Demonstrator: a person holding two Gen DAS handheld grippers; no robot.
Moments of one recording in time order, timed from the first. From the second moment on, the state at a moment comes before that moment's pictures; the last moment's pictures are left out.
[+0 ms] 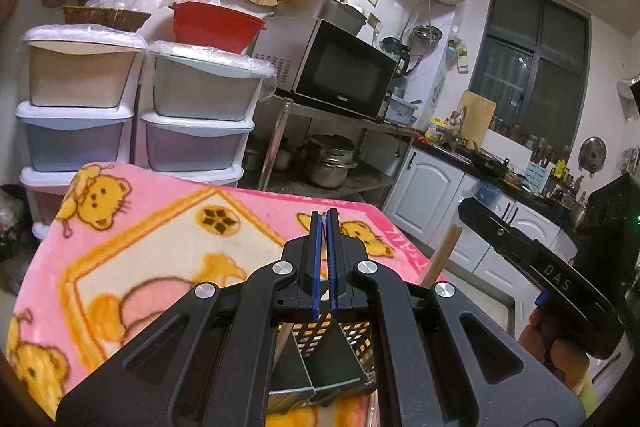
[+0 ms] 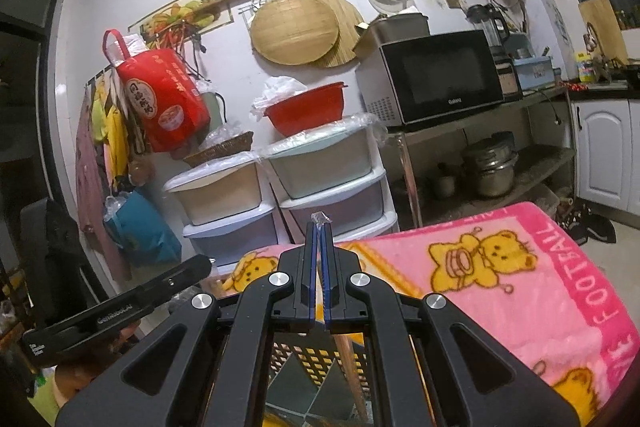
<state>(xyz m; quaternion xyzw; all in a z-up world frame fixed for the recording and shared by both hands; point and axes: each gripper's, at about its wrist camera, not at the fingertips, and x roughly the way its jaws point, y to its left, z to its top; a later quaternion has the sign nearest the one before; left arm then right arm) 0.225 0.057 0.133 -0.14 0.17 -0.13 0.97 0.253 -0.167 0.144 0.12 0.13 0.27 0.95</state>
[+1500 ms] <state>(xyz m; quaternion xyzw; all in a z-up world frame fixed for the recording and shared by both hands) 0.188 0.092 0.104 -0.16 0.21 -0.08 0.96 0.207 -0.188 0.115 0.09 0.20 0.21 0.95</state>
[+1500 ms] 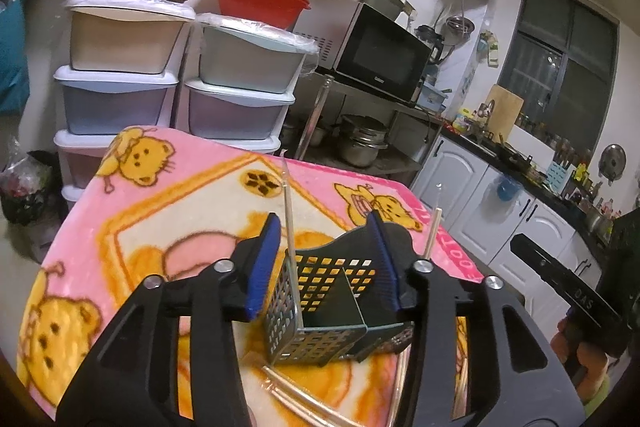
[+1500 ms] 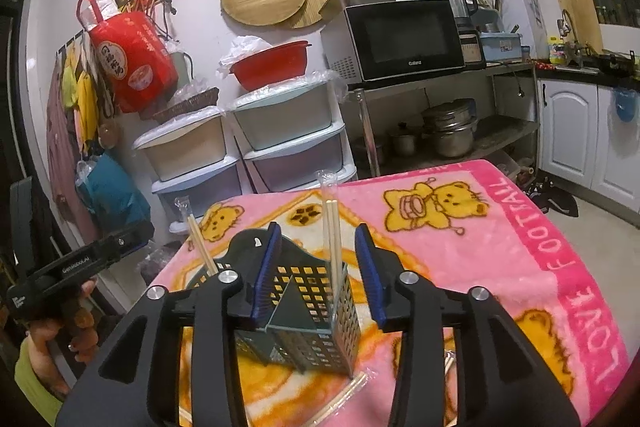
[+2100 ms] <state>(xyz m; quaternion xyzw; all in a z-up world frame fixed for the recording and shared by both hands) 0.159 0.094 0.097 -0.17 0.21 -0.09 0.96 0.178 -0.204 0.114 0.07 0.20 0.21 0.96</state>
